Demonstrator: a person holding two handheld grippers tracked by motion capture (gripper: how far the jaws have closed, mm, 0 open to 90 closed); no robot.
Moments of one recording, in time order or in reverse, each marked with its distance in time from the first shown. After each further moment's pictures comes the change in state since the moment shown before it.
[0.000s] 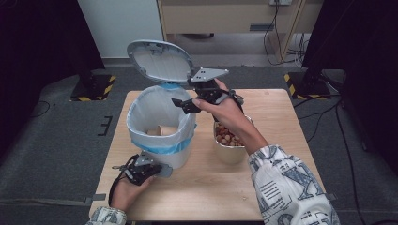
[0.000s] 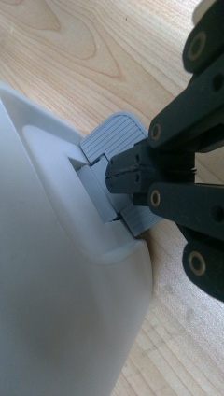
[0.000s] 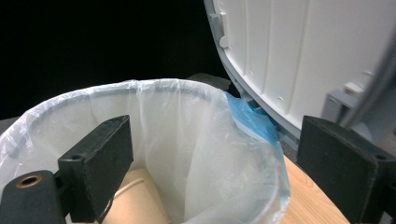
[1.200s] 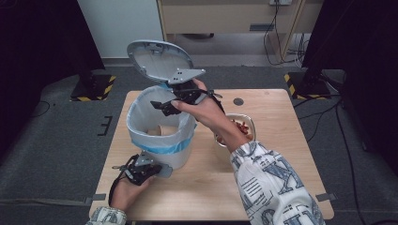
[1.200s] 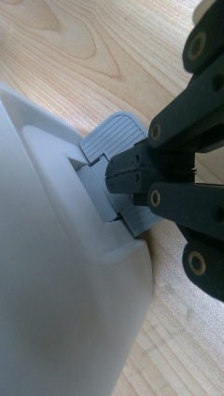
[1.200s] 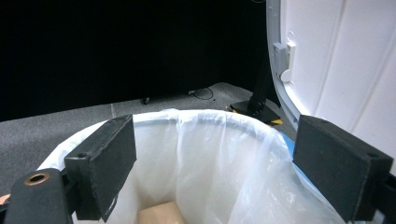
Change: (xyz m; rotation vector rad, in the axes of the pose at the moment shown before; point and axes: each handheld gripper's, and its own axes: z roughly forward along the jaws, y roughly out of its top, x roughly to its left) left arm 0.000 0.000 0.000 0.002 0.001 0.003; right arm 0.030 0.019 0.039 -0.021 0.095 -0.057
